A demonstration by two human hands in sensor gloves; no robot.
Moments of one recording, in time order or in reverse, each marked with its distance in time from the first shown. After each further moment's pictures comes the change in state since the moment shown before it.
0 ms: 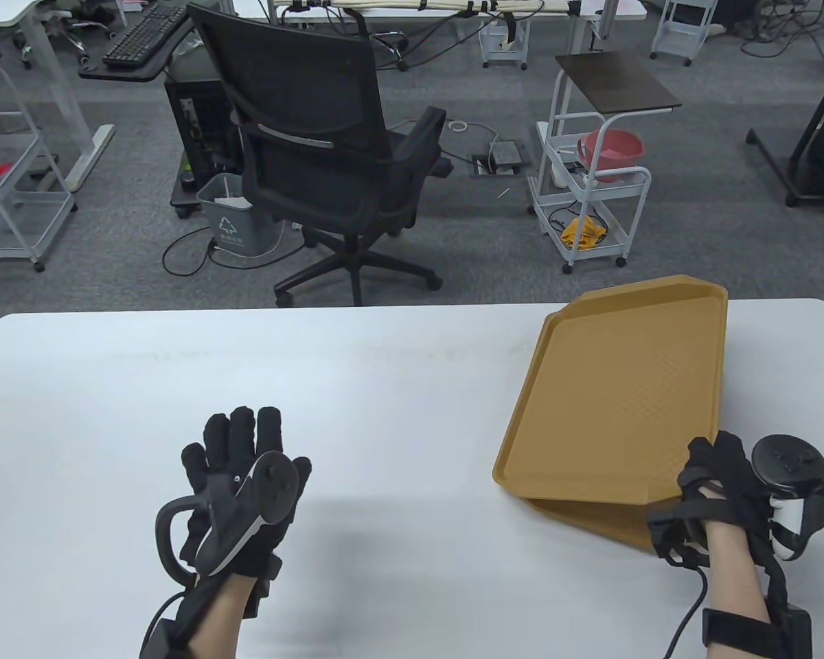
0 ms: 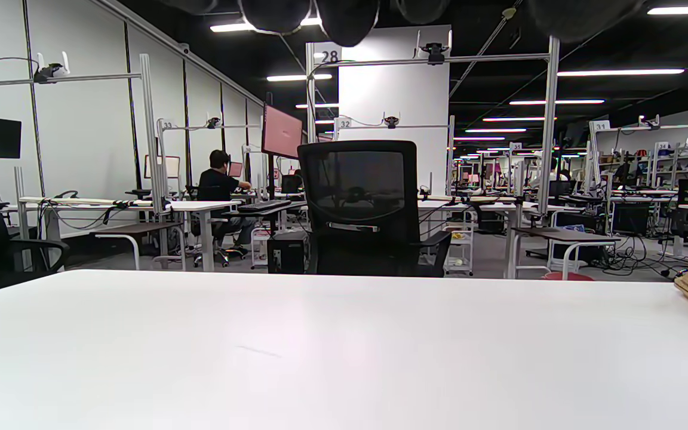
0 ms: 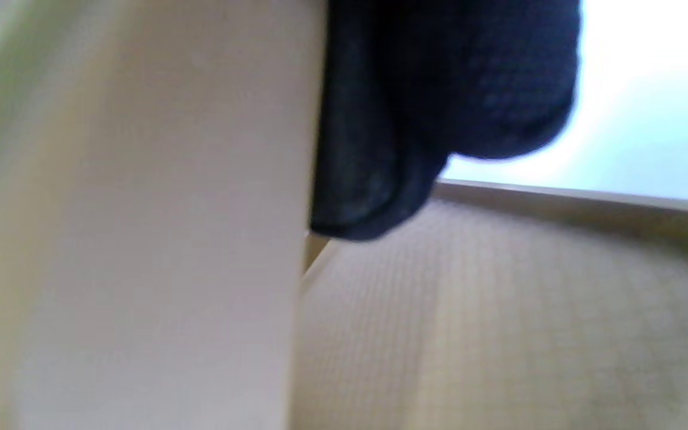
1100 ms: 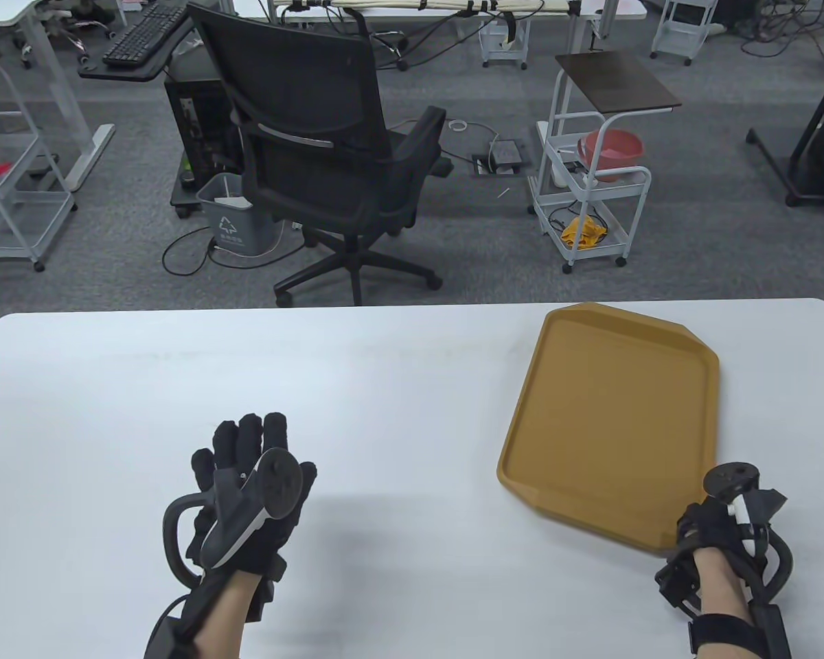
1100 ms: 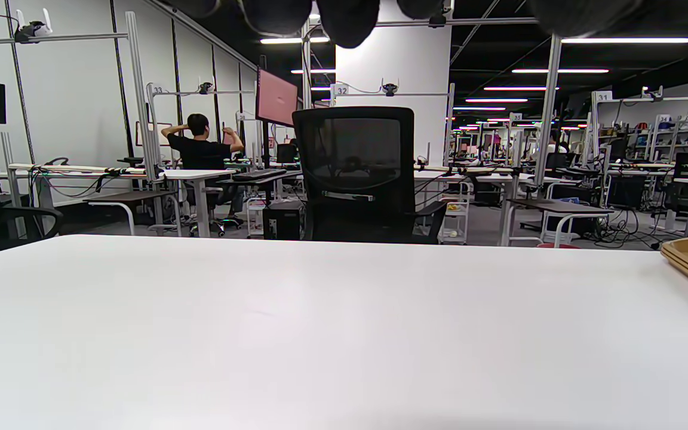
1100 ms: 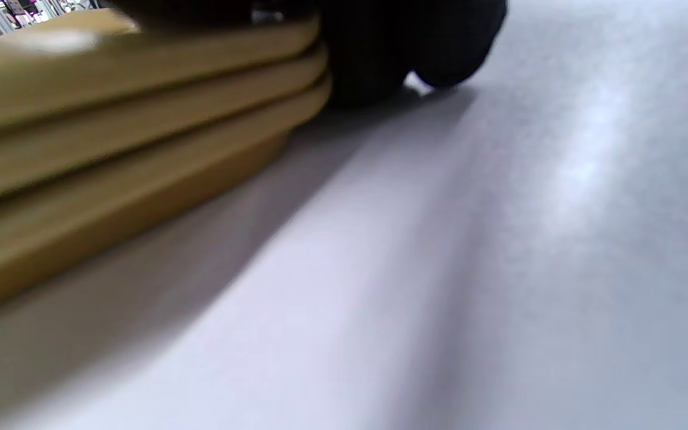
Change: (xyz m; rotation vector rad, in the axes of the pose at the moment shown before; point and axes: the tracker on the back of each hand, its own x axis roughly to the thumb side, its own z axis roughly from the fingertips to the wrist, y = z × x) left_hand 0.003 -0.010 -0.005 -0.085 -0.008 0.005; right_hand -0.089 0.053 -0.035 0.144 0.320 0.575
